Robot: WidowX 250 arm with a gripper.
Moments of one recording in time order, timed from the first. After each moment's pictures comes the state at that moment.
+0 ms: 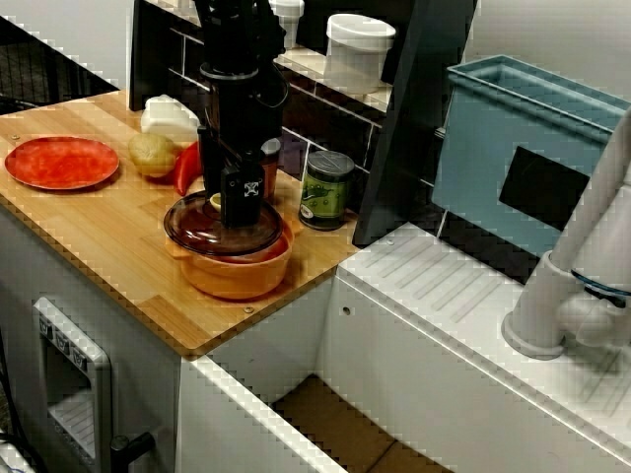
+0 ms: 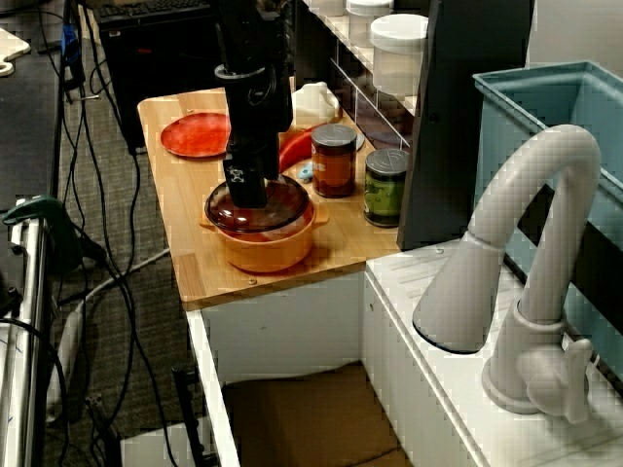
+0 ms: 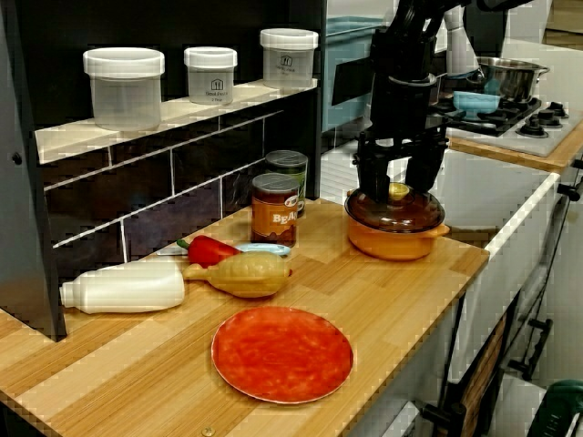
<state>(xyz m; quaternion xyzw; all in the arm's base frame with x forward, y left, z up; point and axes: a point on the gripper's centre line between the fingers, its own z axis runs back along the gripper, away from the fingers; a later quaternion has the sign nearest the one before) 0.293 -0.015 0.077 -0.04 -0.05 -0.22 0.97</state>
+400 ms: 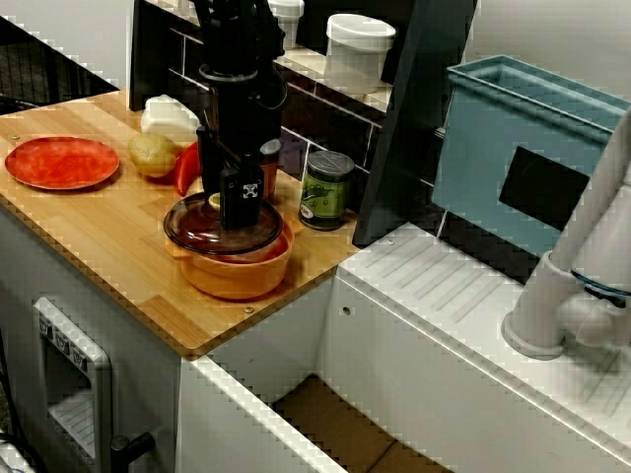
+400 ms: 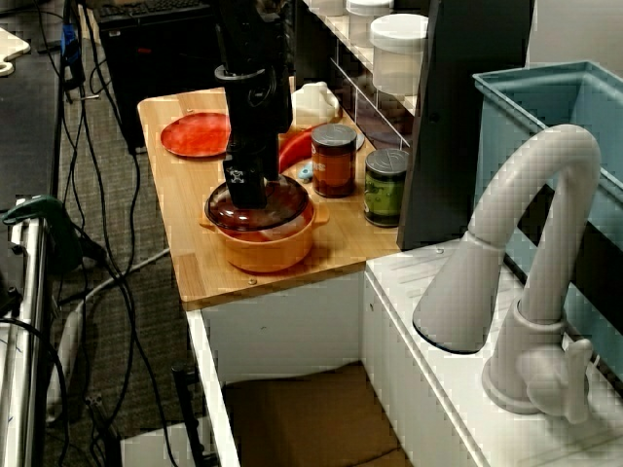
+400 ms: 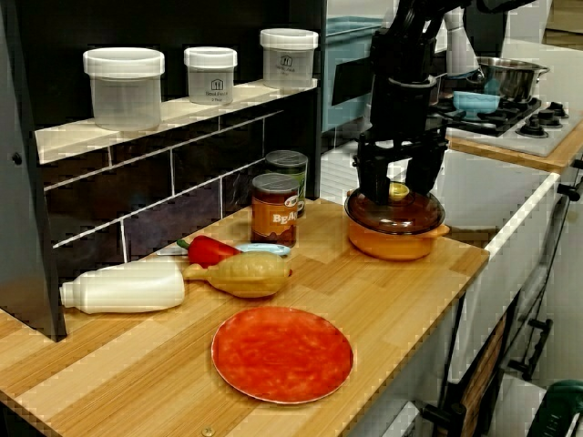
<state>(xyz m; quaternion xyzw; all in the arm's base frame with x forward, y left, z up) 0.292 -0.015 0.075 -0.04 -0.04 -0.21 0.97</state>
